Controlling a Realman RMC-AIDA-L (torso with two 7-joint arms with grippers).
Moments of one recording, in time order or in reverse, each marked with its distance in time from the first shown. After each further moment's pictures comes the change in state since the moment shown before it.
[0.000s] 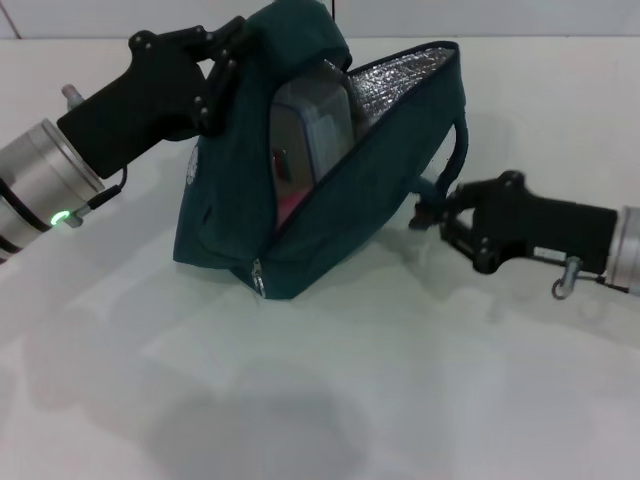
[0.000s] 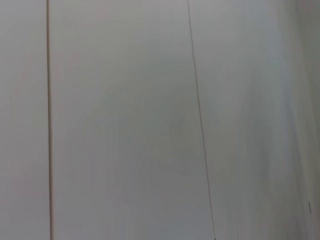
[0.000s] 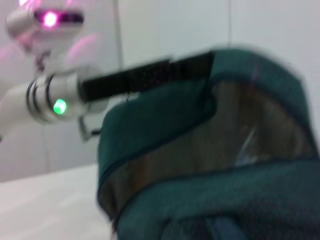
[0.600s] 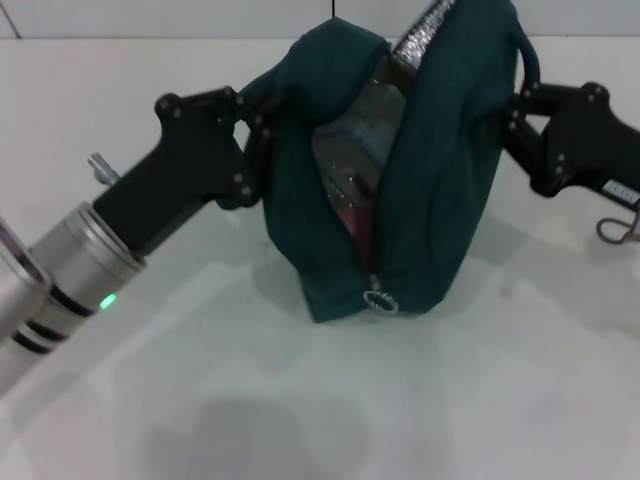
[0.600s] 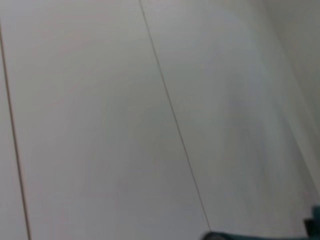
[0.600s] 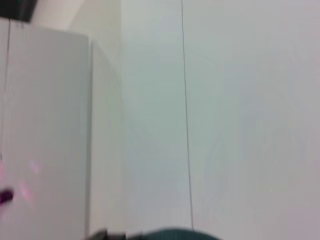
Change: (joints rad) left arm 0.148 -0.006 -0.002 0.282 0.006 0.003 0.480; right arm -0.006 -0.026 0.026 0.117 0.375 -0.259 -0.191
